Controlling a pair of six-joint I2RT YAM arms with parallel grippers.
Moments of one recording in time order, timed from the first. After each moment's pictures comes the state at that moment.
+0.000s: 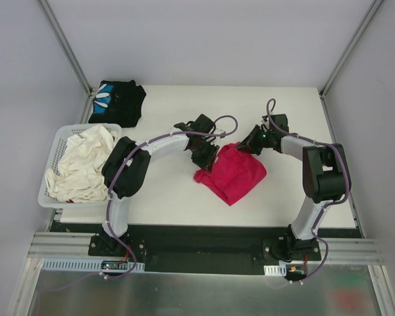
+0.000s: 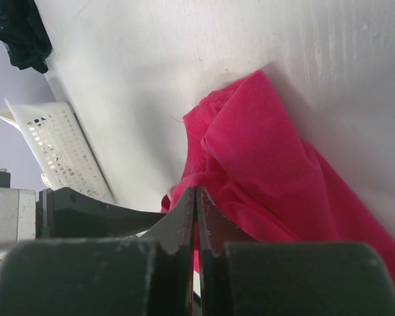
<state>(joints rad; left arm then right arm) -0.70 2.03 1.50 -0.65 0.36 -0.18 0.16 1.84 1.05 -0.10 -0.61 0.80</state>
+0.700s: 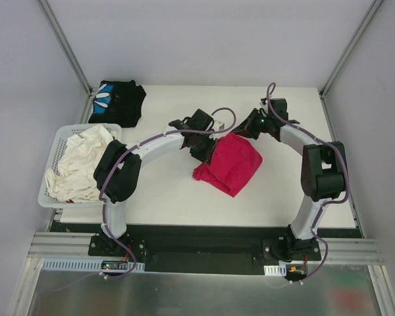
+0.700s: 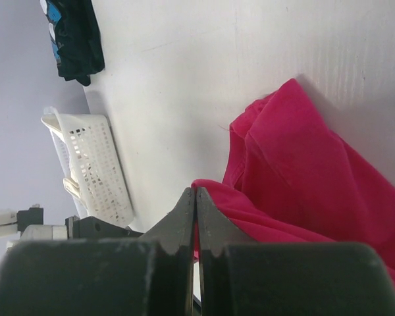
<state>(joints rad) -0.70 1.94 1.50 -0.63 0.28 -0.19 0.18 1.85 1.24 -0.14 -0.61 0.80</state>
